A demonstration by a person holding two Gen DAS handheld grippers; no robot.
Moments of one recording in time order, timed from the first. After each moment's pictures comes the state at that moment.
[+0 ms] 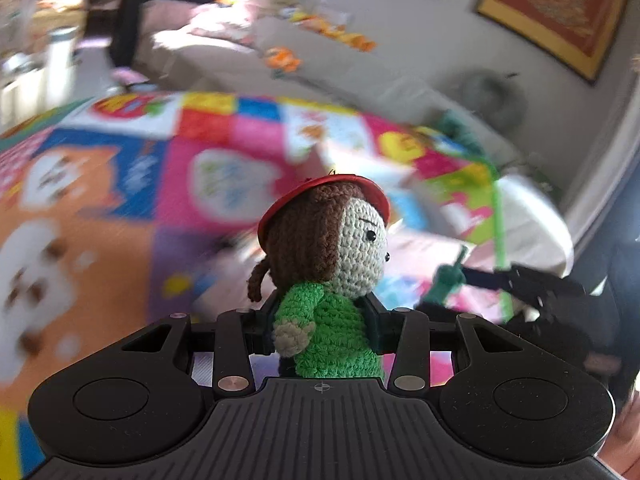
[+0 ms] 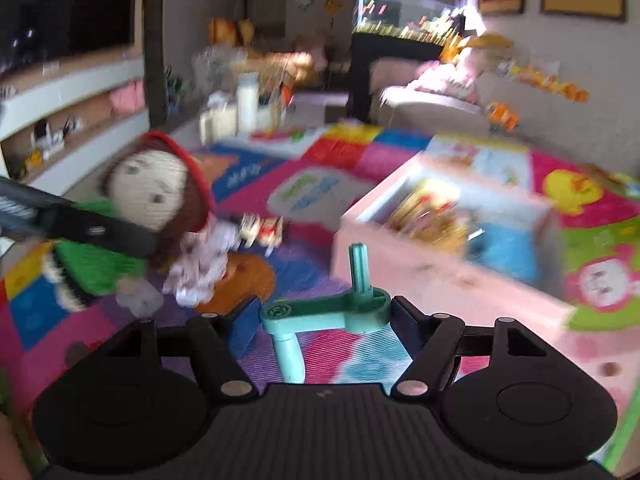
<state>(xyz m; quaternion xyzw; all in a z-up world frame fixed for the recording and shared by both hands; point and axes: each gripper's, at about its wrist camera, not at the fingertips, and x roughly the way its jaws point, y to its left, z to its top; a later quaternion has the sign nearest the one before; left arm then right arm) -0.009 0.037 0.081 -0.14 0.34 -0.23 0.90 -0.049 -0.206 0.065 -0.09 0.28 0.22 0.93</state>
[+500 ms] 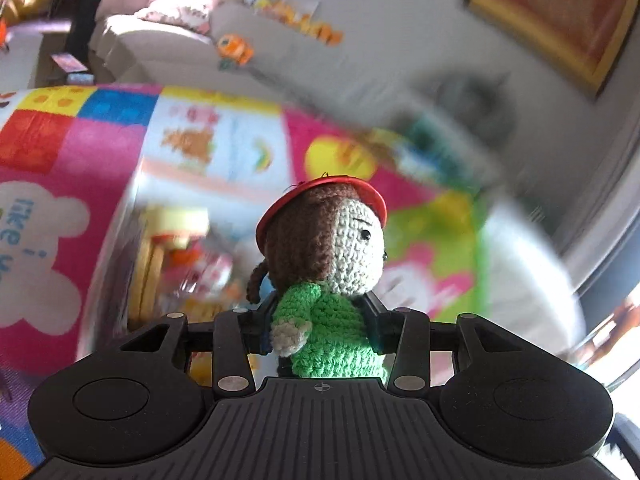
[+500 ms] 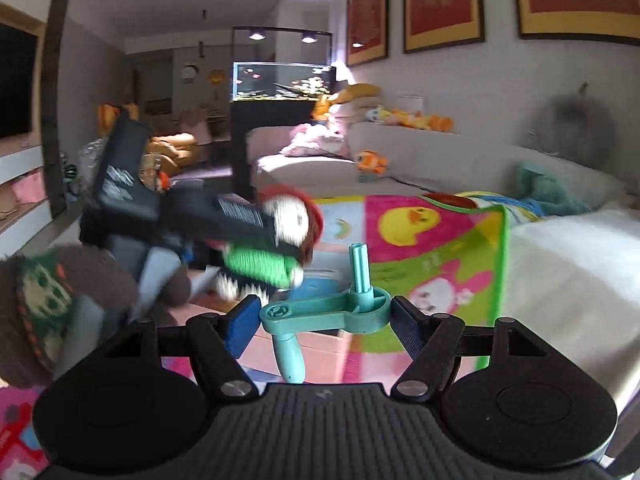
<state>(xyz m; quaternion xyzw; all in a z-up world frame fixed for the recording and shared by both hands) 0.146 -0.157 0.046 -0.15 0.35 -0.24 0.89 -0.064 -0.326 0.103 -0.03 0.20 0.06 0.98</state>
